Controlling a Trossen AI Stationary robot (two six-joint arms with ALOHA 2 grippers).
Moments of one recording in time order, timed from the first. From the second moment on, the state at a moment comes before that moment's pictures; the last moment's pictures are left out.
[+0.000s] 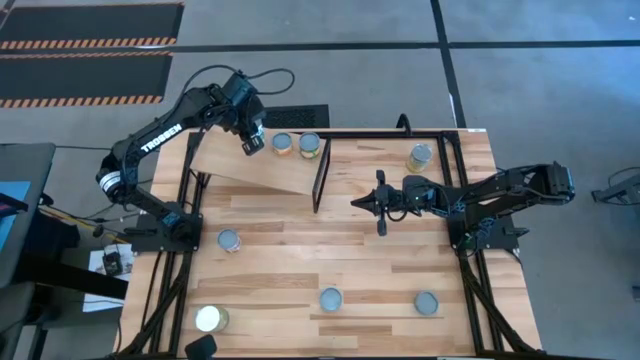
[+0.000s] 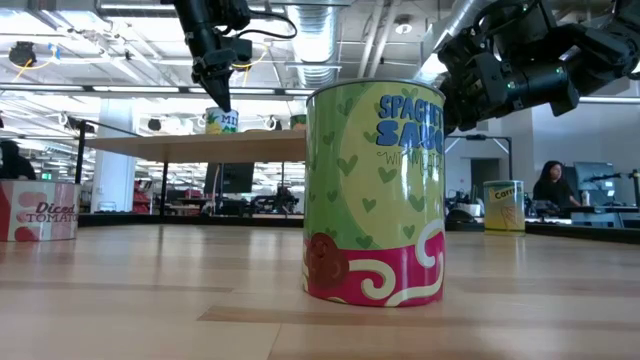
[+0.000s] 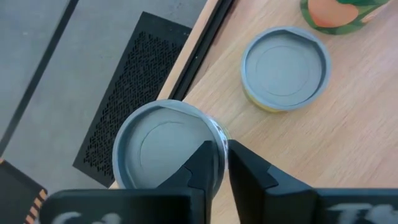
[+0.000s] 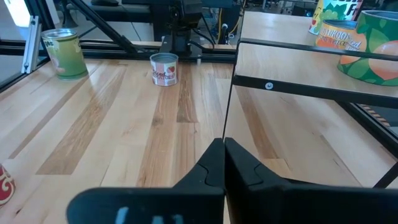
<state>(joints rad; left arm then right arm) 0.75 1.47 1.50 -1.08 -0.07 0.31 -0.14 1.28 0.37 0.71 -0.08 -0.07</state>
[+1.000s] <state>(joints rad) 0.34 1.11 1.25 -0.96 0.09 0.27 -0.14 1.28 0.37 0.70 -0.08 -0.07</state>
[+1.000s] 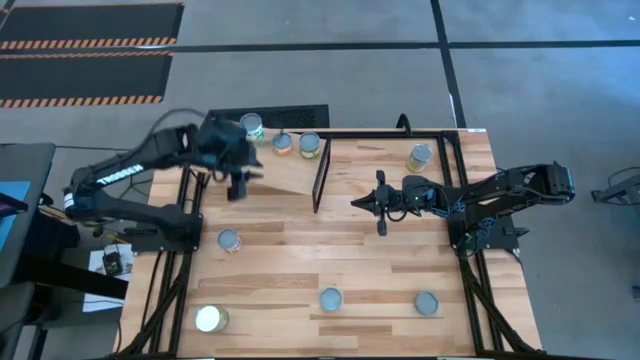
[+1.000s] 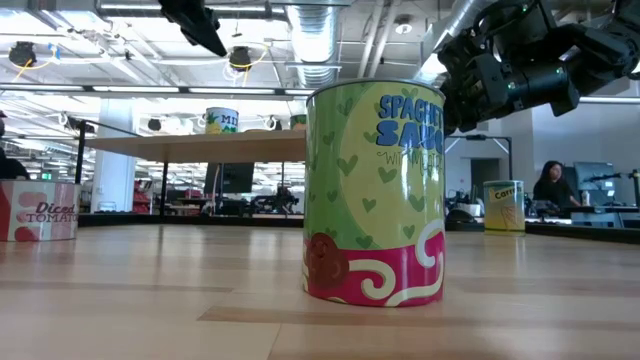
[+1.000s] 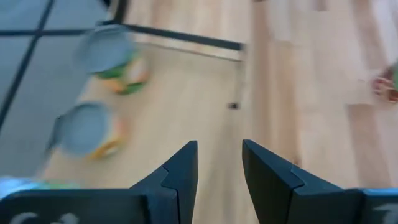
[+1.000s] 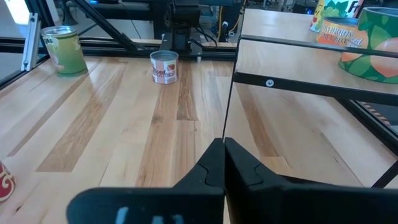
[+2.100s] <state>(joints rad) -0.70 1.19 0.95 -0.71 -0.18 -1.06 -0.15 1.28 0.37 0.71 -0.08 -0.11</state>
